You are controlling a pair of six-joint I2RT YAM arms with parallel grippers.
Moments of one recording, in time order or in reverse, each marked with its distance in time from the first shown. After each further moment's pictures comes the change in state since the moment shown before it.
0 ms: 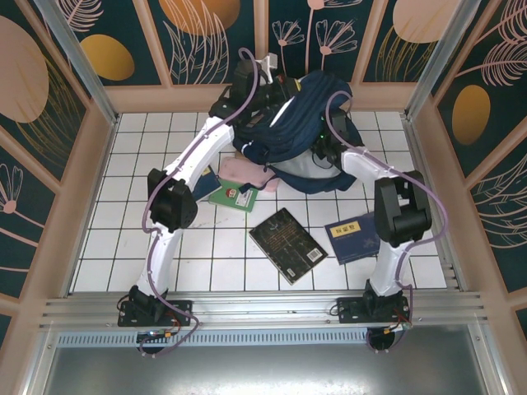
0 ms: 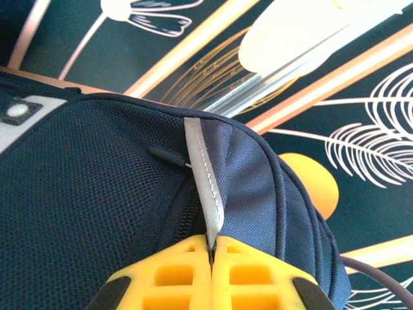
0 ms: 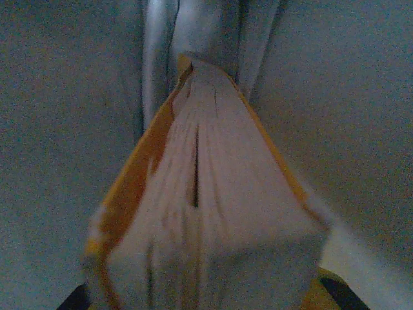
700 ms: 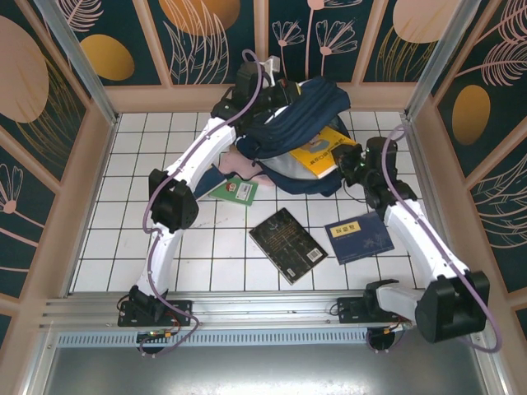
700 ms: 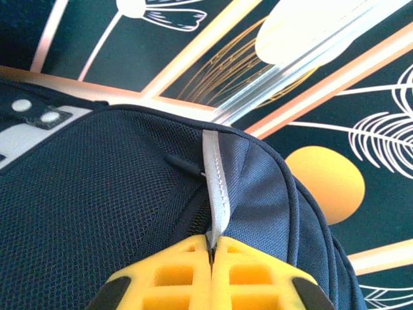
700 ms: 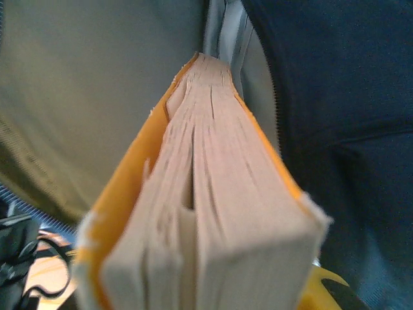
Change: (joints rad) left arm -0.030 0.001 0.003 -0.048 -0.035 0.062; right arm -0.072 -0.726 -0.478 -0.070 -0.132 0.181
